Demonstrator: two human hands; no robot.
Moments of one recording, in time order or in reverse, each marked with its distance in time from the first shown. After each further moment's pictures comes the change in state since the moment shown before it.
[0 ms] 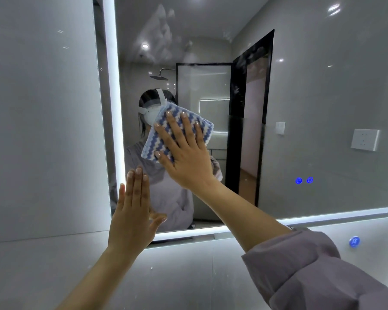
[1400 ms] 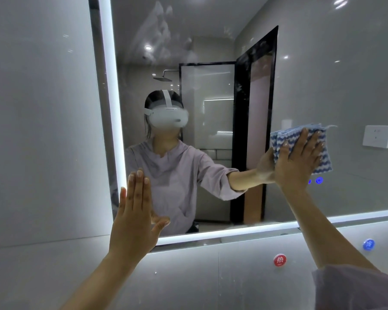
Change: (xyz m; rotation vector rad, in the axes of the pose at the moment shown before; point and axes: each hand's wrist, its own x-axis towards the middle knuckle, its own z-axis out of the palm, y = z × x) left_hand 0.001 -0.002 0.008 -0.014 0.068 0.000; right_hand -0.090 0.169 -0.011 0.004 0.075 1.023
